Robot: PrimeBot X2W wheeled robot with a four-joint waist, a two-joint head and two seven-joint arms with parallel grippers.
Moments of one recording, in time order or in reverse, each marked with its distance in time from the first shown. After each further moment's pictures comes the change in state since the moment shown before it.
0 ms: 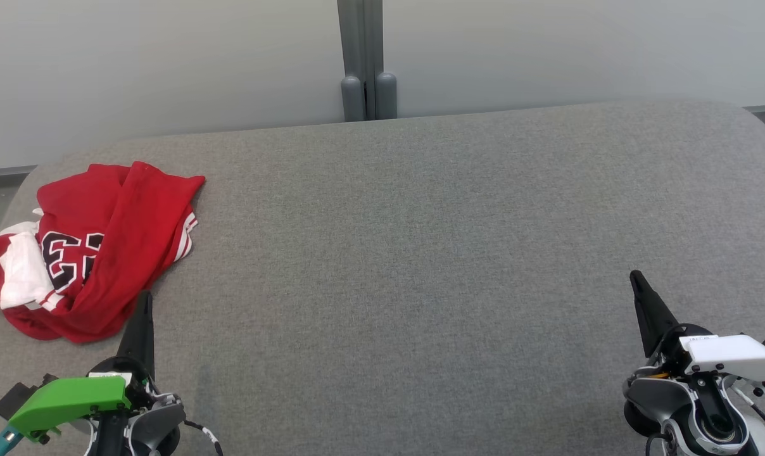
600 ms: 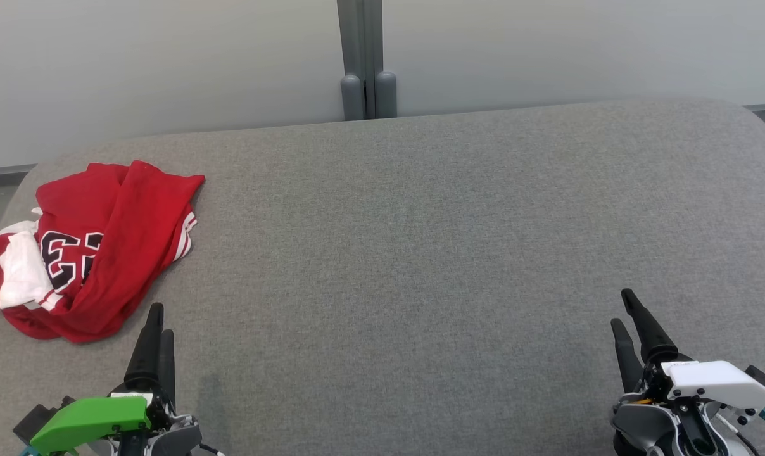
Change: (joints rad) left arm 0.049 -0.011 -0.038 0.020 0.014 0.003 -0.039; right arm 0.044 0.012 0.038 0.045 0.001 -0.003 -0.038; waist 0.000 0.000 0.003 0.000
